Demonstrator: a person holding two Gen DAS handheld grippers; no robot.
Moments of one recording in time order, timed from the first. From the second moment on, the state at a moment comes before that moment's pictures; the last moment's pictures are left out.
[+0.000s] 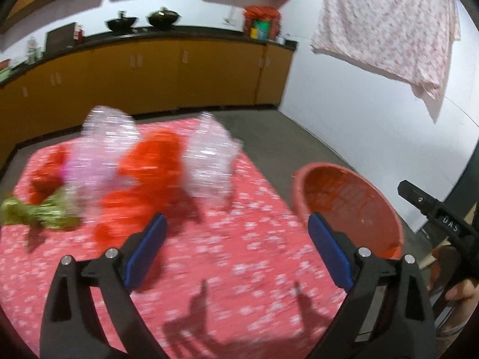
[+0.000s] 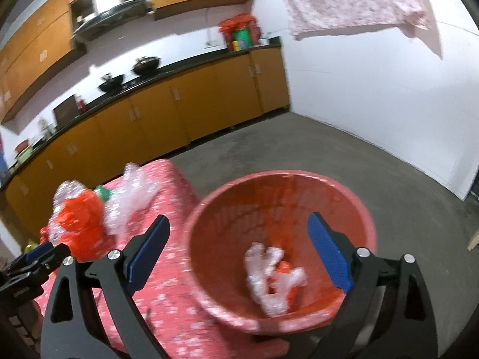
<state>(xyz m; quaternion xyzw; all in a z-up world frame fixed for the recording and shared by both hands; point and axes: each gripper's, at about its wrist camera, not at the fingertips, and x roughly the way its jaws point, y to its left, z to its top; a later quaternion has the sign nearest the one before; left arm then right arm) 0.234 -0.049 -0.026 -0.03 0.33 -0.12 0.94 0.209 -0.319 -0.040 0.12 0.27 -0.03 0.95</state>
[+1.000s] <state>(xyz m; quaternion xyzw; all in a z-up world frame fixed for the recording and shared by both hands) 0.225 0.192 -0.057 -0.03 0.32 0.18 0.93 0.275 -0.023 -0.106 -0.04 0.38 0.16 0.91</state>
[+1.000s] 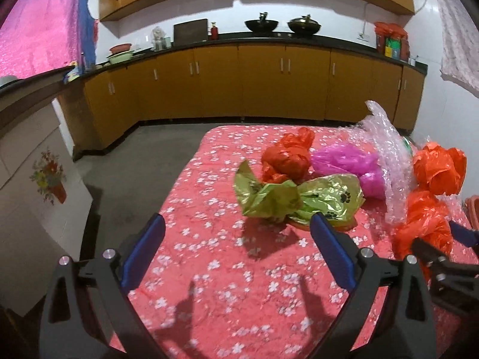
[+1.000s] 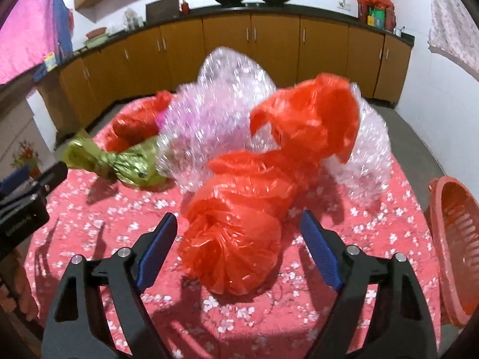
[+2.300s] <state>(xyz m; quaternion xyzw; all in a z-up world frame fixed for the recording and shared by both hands) 0.228 0.174 -0.061 -0.08 0.33 0.11 0.93 0.229 -0.077 -0.106 -0.05 0.38 0.17 0.91</state>
